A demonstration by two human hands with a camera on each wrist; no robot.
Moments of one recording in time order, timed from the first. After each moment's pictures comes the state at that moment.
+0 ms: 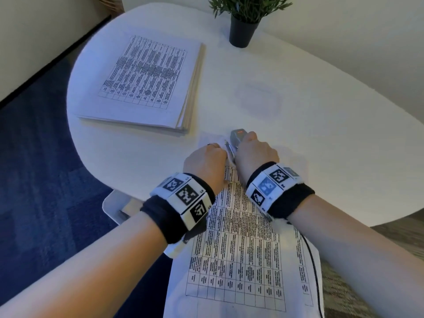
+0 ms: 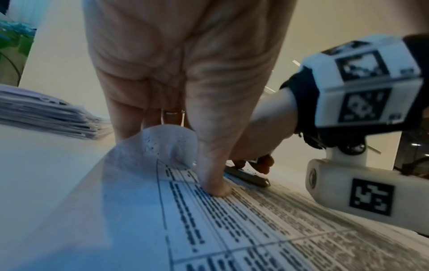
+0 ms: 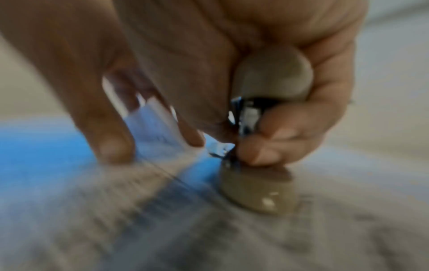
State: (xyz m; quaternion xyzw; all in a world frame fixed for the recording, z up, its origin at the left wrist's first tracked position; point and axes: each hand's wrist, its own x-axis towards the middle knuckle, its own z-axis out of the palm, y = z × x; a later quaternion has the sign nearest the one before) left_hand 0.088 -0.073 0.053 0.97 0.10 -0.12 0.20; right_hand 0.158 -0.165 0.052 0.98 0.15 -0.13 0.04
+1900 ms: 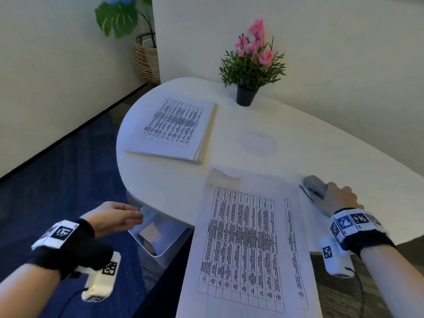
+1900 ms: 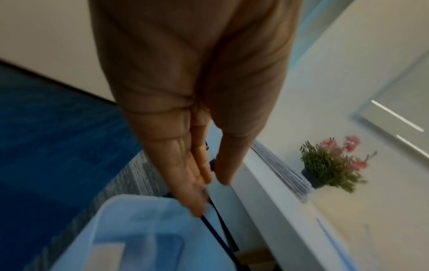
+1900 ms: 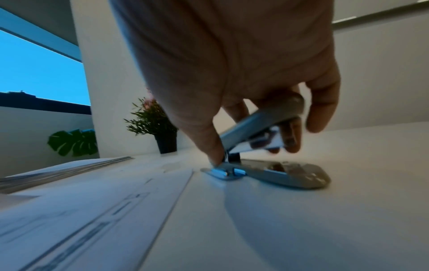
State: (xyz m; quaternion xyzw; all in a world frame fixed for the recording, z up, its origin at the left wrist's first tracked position) left_hand -0.070 0.069 0.023 0.65 0.46 -0.11 0.60; right_hand 0.203 -0.336 0.069 0.99 -0.05 -0.11 0.01
